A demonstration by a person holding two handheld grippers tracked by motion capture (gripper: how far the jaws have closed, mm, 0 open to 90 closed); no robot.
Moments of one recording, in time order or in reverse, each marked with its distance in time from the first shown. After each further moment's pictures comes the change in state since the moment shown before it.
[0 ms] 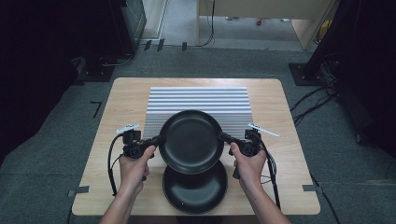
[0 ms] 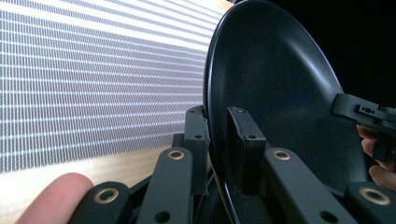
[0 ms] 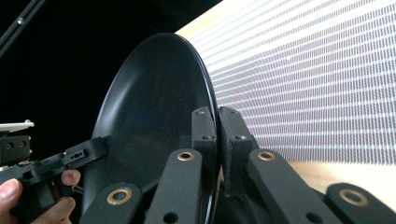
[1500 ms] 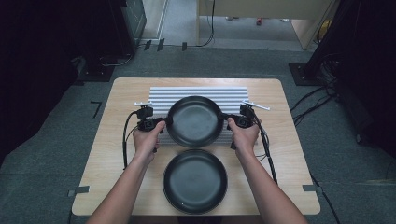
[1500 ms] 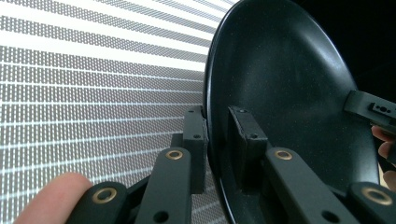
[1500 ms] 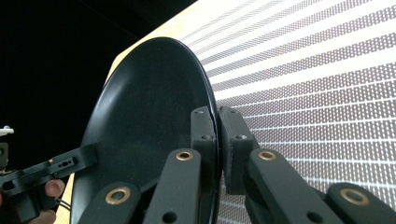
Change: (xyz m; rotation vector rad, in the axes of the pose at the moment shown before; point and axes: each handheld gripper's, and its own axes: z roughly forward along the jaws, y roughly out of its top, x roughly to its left) left arm 0.039 0.057 0.090 0.110 0.085 -0.087; right arm -0.049 0.064 0.078 0.057 -0.089 0.045
